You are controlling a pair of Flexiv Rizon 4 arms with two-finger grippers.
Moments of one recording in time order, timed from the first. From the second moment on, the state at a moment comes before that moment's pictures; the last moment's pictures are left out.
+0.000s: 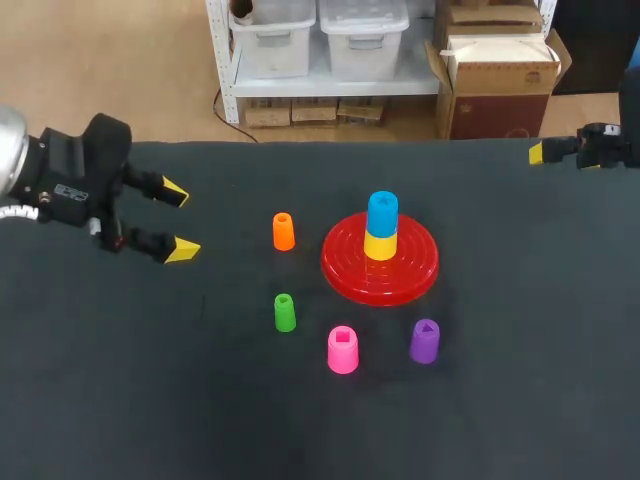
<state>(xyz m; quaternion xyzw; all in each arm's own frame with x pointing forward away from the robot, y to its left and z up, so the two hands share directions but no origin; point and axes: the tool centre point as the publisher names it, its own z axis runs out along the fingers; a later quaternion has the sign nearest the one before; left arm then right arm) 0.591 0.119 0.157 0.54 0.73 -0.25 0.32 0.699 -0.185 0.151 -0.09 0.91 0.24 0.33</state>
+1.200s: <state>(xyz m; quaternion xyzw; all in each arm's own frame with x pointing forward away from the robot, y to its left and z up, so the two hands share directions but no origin) 0.591 0.119 0.157 0.54 0.73 -0.25 0.32 0.681 -0.123 0.154 -0.22 0.91 0.20 0.28</state>
